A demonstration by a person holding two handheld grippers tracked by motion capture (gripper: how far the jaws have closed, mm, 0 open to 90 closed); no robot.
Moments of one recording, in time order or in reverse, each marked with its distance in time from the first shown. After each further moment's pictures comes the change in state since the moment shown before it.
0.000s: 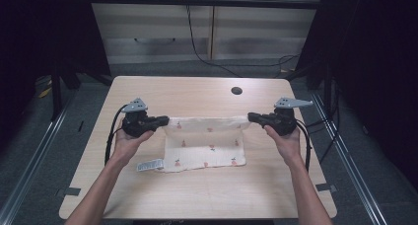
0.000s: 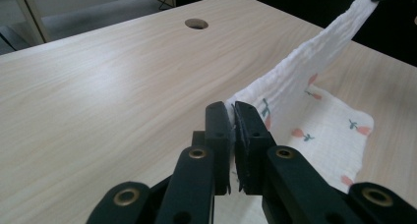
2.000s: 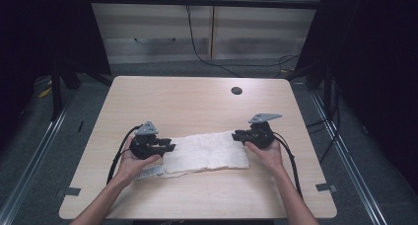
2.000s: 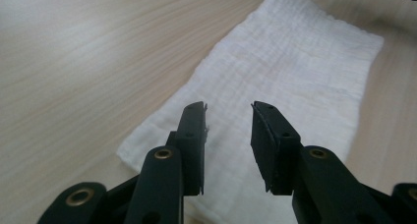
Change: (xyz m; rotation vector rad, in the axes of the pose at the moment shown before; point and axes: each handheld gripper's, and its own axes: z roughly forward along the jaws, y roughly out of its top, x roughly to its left) left arm -0.025 -0.052 0.028 0.175 -0.034 0.017; right arm 0.013 -0.046 0.067 0.207 -0.007 0.015
